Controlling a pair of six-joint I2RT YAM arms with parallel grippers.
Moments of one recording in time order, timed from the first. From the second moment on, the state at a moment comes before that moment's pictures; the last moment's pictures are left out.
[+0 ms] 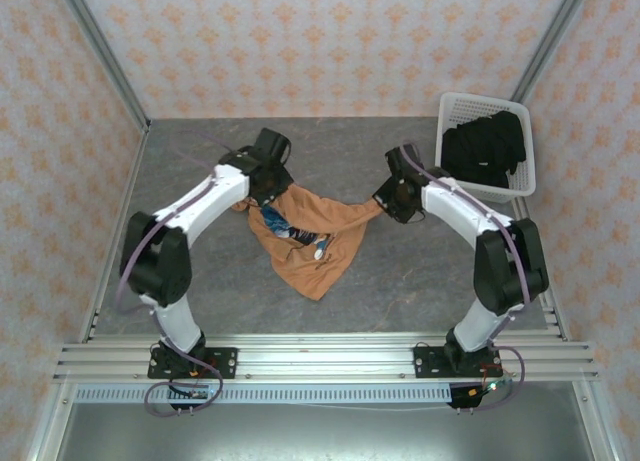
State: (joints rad) left arm -0.37 1.73 1.46 -0.76 -0.10 -1.03; right arm 0.35 1.66 1.26 -0.69 -0.05 1.06
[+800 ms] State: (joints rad) left arm -0.21 1.06 1.69 -0.65 -0.16 -0.86; right arm 0.34 1.13 1.69 -0.65 0.12 0.72
